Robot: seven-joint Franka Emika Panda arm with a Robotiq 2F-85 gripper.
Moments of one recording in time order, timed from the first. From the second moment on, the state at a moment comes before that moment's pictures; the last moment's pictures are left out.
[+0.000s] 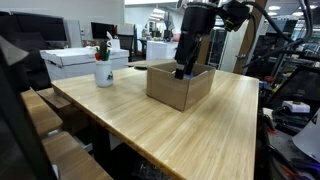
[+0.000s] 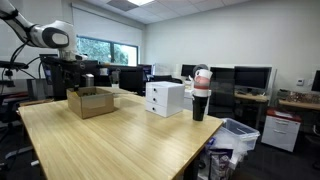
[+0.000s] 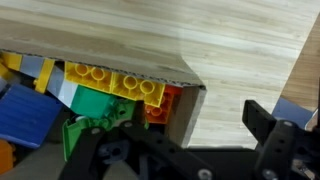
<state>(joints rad) 0.23 -0.13 0.26 -2.36 0.15 2.35 0.28</state>
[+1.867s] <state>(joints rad) 0.27 -0.01 0.28 -2.28 0.15 2.35 0.28</state>
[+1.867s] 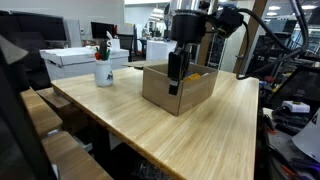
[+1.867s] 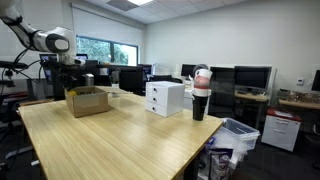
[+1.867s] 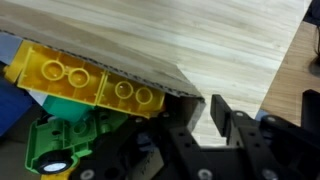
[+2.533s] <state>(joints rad) 0.27 -0.01 0.27 -2.28 0.15 2.35 0.29</state>
